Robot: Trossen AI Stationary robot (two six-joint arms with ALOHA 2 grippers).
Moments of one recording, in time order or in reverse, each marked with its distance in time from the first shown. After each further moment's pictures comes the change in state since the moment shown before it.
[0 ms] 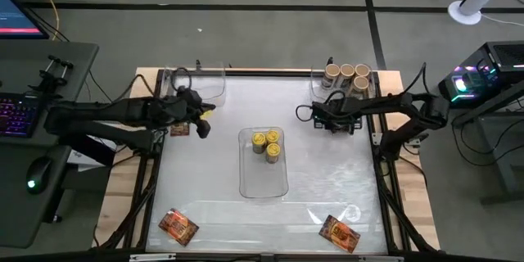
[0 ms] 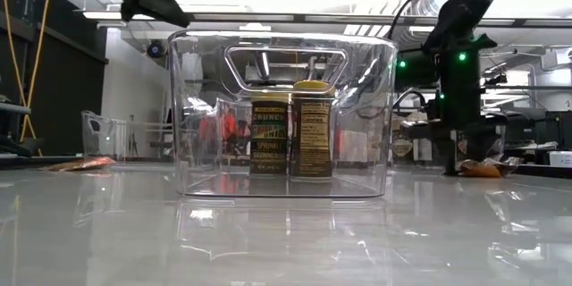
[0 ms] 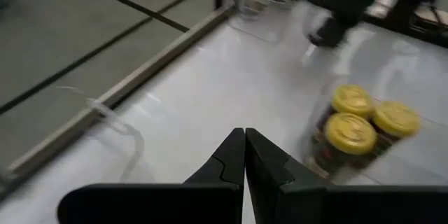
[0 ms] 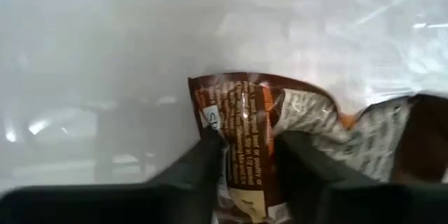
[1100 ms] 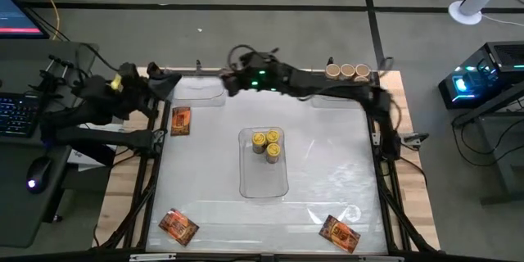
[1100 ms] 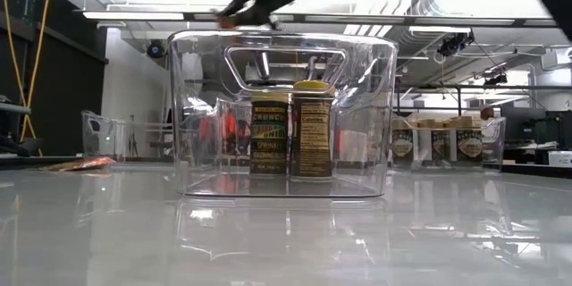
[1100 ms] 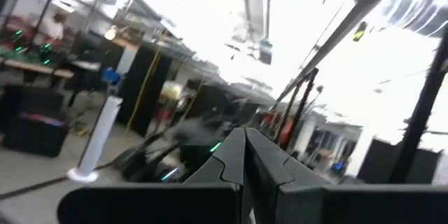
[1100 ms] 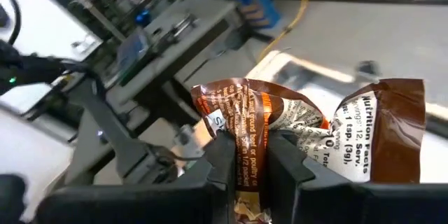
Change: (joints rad) left arm 0.059 -0.325 0.000 0.632 0.249 0.025; right arm 0.095 0.501 1.181 0.645 -0.236 -0.635
